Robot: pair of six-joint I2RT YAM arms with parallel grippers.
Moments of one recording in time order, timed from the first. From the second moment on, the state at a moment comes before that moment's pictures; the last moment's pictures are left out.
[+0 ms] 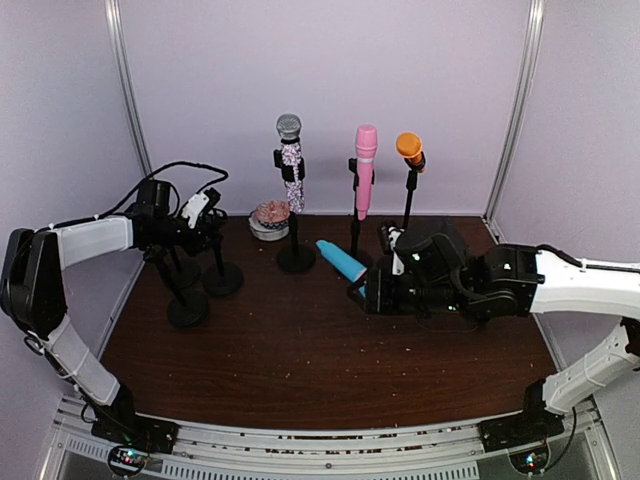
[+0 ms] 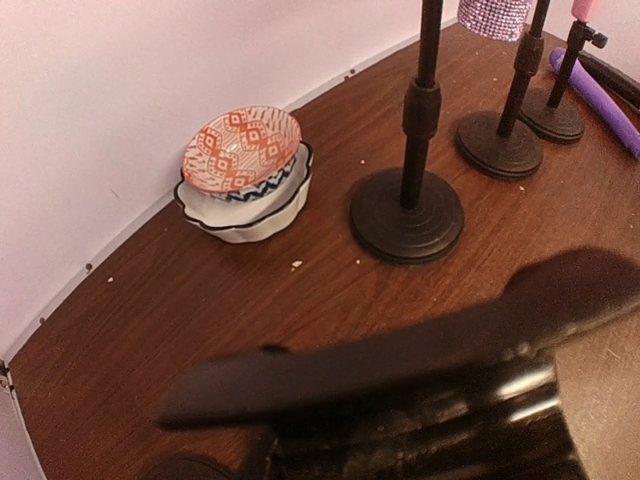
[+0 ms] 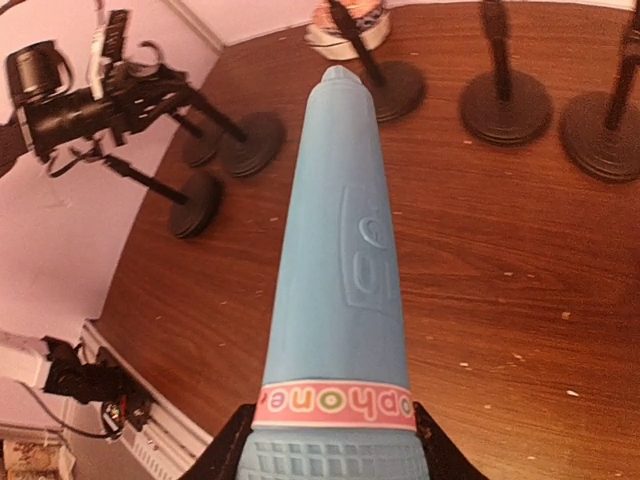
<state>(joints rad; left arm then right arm) -0.15 1.61 1.12 -0.18 0.46 0.47 1.15 1.31 1.14 -0.46 0.29 0.85</state>
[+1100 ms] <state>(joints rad) -0.15 1.33 1.46 -0.69 0.49 0.48 0.44 1.53 0.92 -0.49 0.43 0.68</state>
